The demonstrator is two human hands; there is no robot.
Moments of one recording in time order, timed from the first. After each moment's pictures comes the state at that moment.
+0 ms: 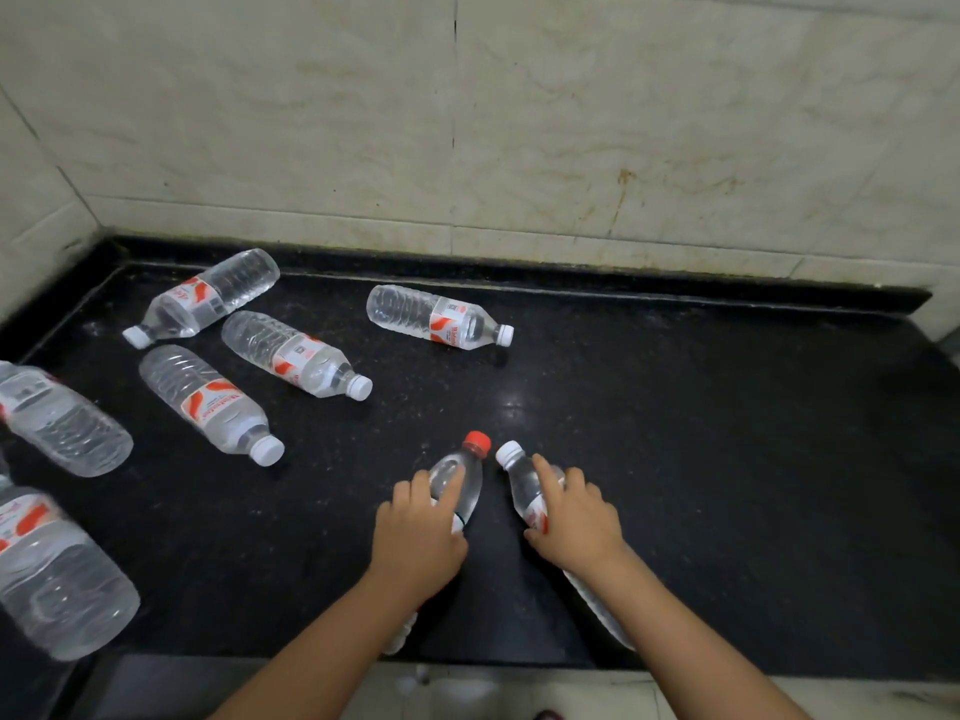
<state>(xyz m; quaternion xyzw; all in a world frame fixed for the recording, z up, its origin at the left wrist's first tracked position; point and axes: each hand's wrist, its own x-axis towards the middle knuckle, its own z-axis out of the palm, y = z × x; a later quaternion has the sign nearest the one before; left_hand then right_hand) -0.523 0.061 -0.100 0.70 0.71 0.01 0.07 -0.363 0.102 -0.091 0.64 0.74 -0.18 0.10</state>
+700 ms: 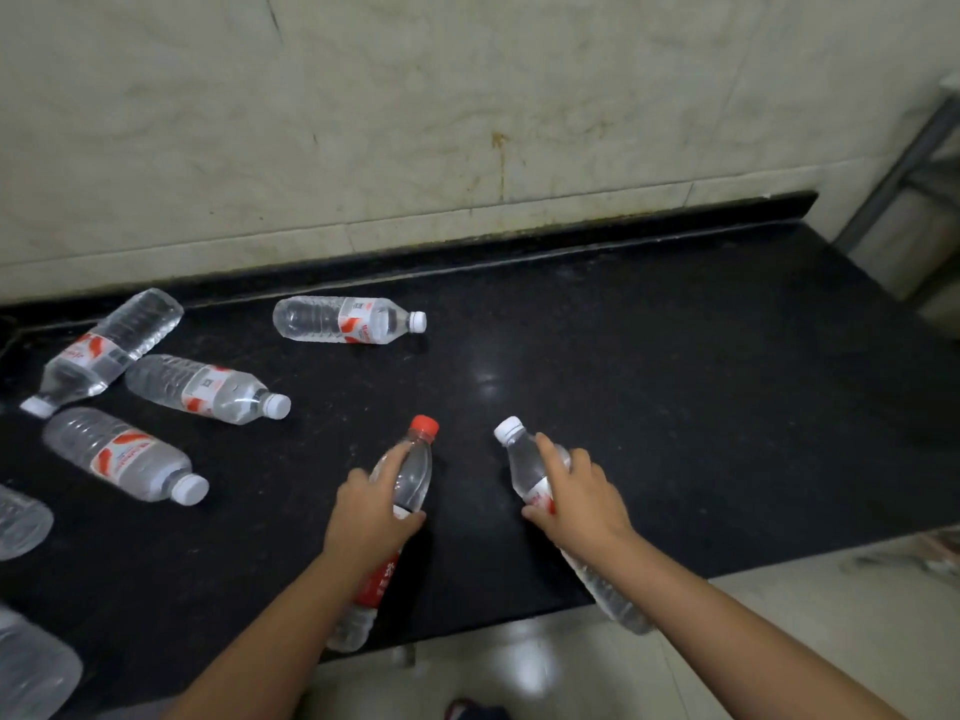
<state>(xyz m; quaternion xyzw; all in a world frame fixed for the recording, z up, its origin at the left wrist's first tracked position) -0.488 0.073 -0.080 0.62 0.73 0.08 0.27 -0.279 0.072 -0.077 0.68 0.70 -0.23 -0.01</state>
